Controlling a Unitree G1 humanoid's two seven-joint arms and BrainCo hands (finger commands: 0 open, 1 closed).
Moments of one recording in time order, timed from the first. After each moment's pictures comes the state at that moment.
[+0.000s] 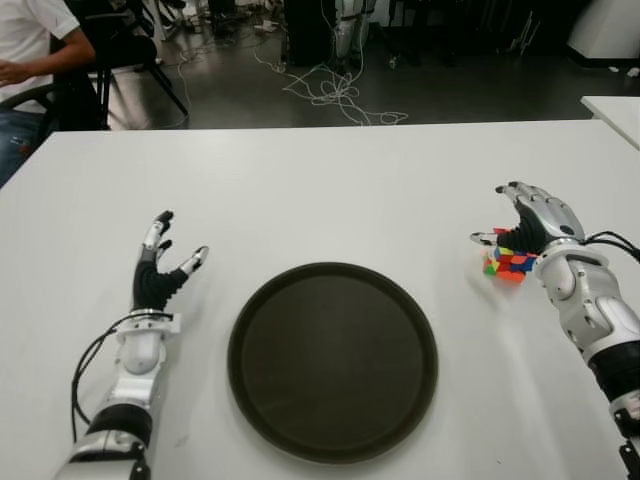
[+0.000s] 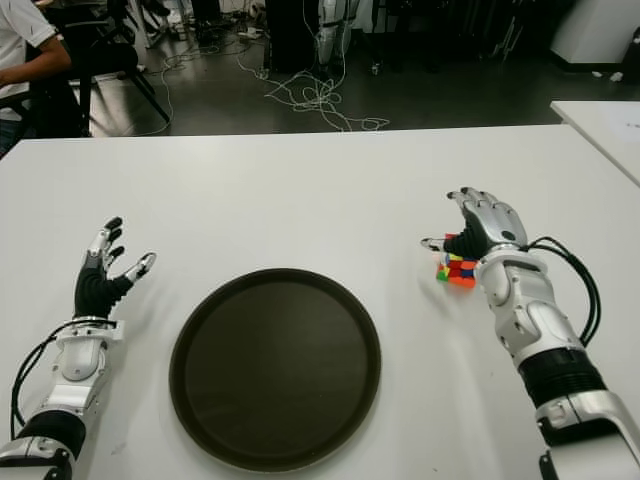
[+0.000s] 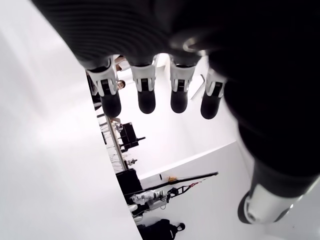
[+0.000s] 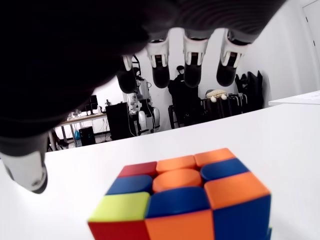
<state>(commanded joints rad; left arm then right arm) -0.23 0.15 0.08 1.05 0.10 -0.81 0.19 -0.42 -0.53 0.25 0.50 -0.69 0.10 -0.04</state>
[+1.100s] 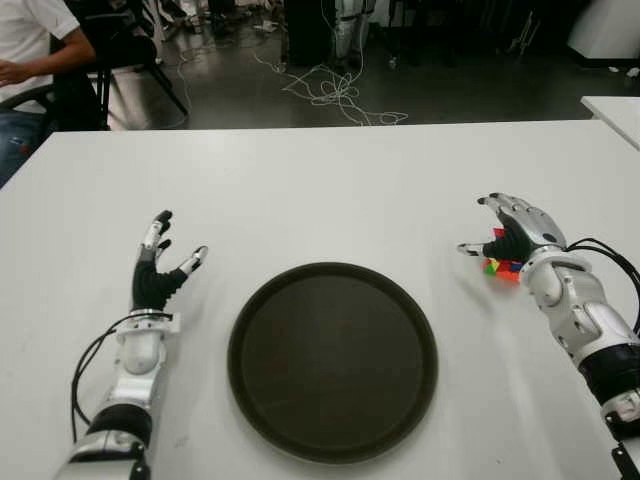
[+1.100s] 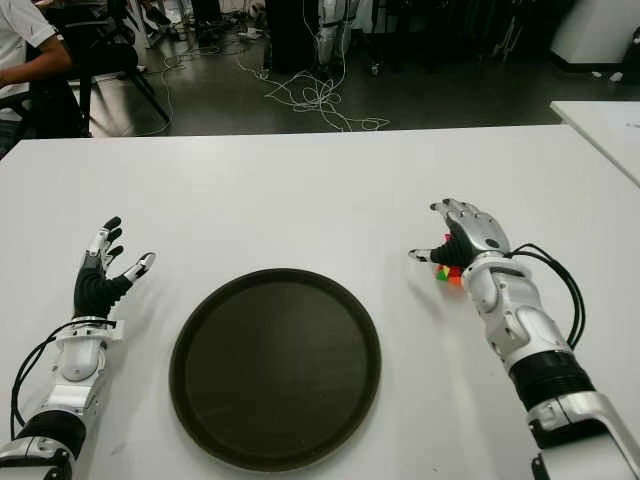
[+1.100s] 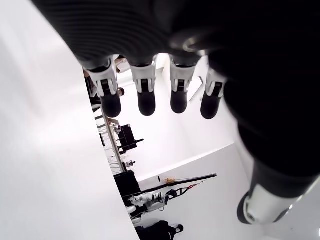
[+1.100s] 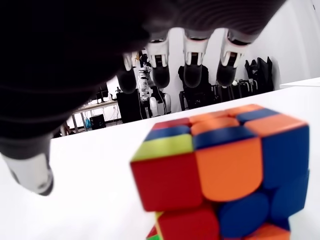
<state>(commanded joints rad) -0.23 0.16 0.08 1.05 0.11 -0.80 0.20 -0.41 -0.49 0.28 0.54 -0.68 0.08 -0.05</state>
